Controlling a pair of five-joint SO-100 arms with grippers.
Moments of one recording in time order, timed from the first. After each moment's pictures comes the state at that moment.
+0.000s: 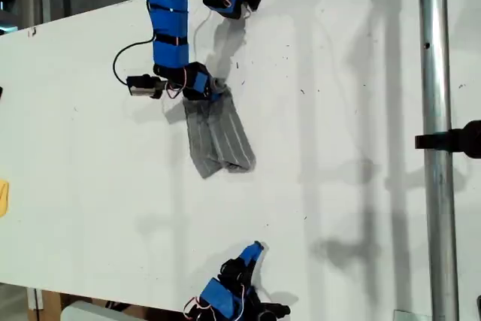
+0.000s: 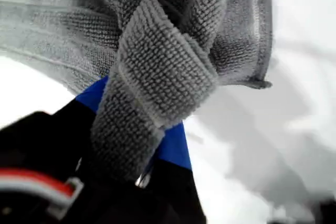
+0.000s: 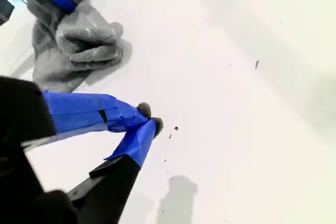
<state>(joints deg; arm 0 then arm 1) 17.1 197.0 170.8 69.2 -106.3 16.0 100.8 117.3 73.5 72.0</state>
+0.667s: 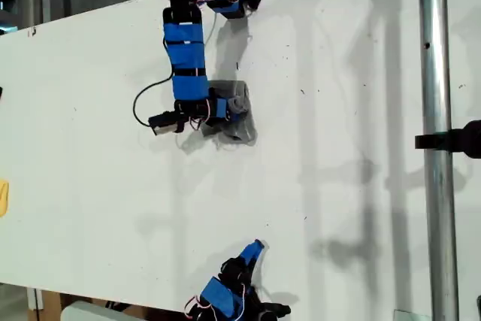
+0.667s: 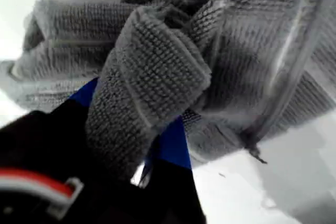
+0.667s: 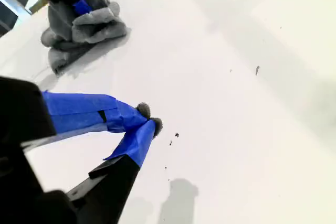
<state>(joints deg) 16.8 197.2 171.7 67.4 -104.9 5.2 60.2 75.2 79.3 70.9</state>
